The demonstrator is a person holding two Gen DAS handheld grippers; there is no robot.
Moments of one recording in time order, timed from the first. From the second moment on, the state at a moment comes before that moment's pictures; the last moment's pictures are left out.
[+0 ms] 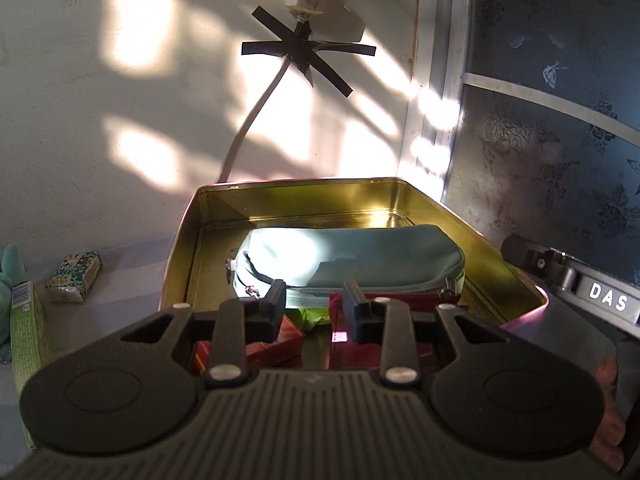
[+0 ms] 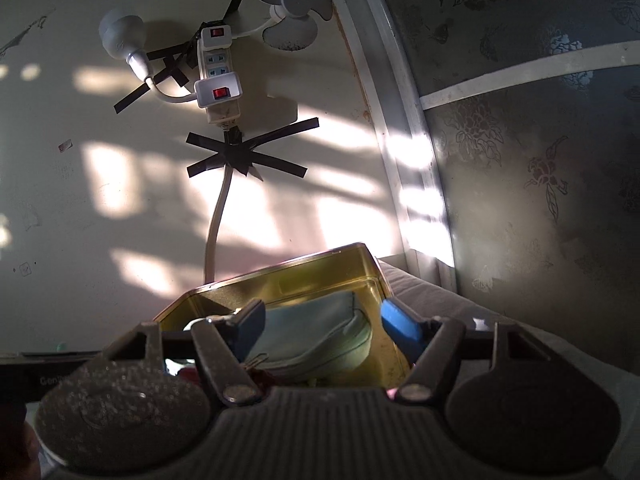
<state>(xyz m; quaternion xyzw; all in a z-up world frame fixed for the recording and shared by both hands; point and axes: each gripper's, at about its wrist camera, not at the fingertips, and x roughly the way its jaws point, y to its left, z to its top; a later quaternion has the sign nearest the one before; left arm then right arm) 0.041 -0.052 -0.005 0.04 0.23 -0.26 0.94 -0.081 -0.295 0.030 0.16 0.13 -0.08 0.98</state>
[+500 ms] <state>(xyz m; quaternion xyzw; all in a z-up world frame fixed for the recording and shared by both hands) -0.035 -0.034 -0.064 0.10 0.32 -0.25 0.91 -0.150 -0.260 -0.010 0.16 0.25 -0.05 0.95</state>
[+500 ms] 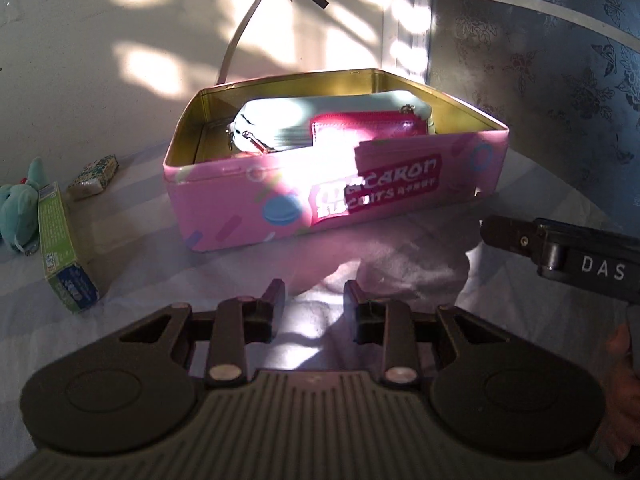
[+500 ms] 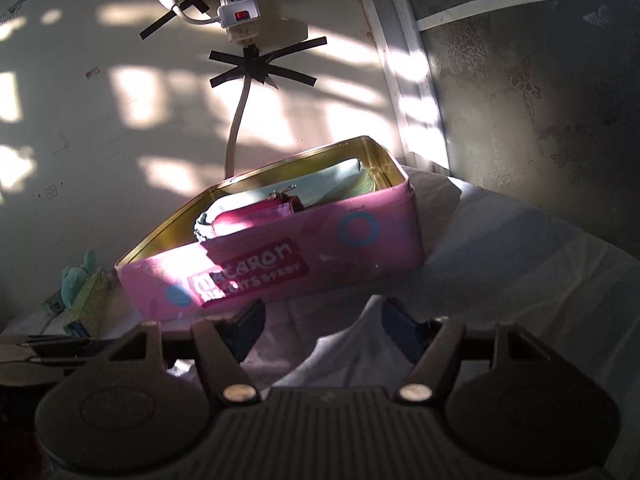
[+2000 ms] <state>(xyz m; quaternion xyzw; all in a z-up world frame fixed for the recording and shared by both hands) -0.009 0.200 -0.085 0.01 0.29 -0.04 0.96 -0.050 -0.009 -0.004 -0.02 0.31 0.16 0.94</state>
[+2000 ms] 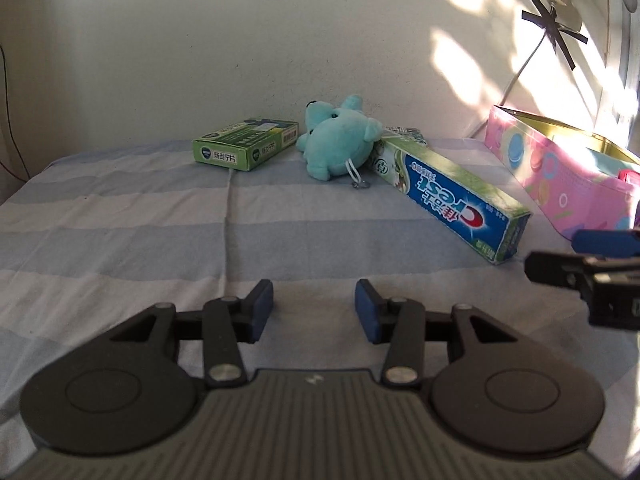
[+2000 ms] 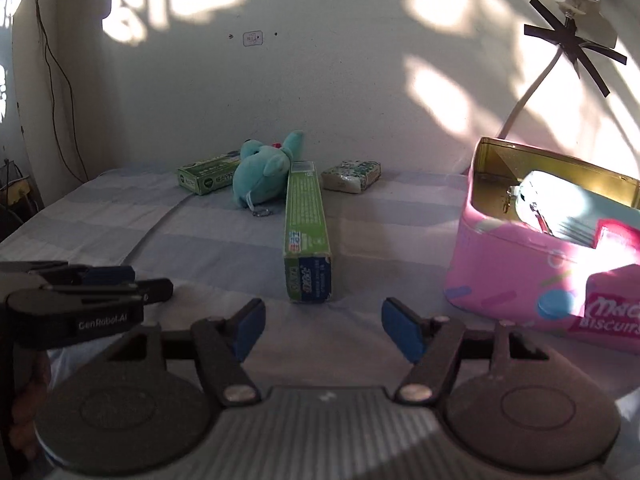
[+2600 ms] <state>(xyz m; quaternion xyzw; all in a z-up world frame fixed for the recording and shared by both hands) -0.008 0.212 -0.084 -0.02 0.28 -0.08 0.96 -0.138 -0.092 -0.009 -0.02 0.33 0.24 0.91</state>
